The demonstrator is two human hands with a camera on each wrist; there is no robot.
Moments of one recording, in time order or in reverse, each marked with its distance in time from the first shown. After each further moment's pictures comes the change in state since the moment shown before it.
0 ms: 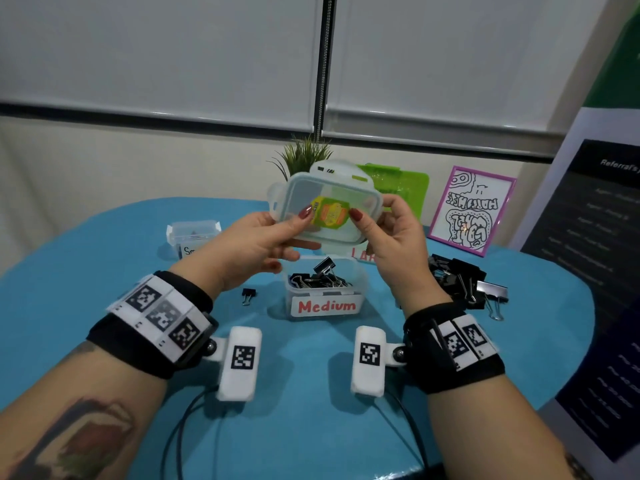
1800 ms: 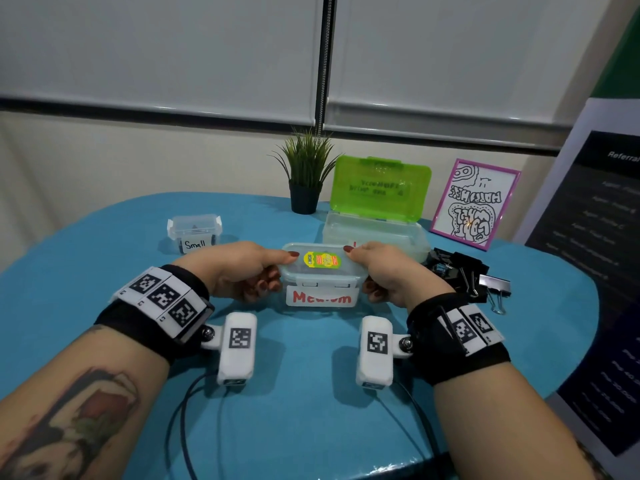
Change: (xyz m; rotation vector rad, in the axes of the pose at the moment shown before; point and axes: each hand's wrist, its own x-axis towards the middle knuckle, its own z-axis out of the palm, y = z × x) left_hand 0.013 -0.032 -0.016 0.264 0.010 -0.536; right_hand -0.002 0.019 -0.006 -0.402 -0.170 0.832
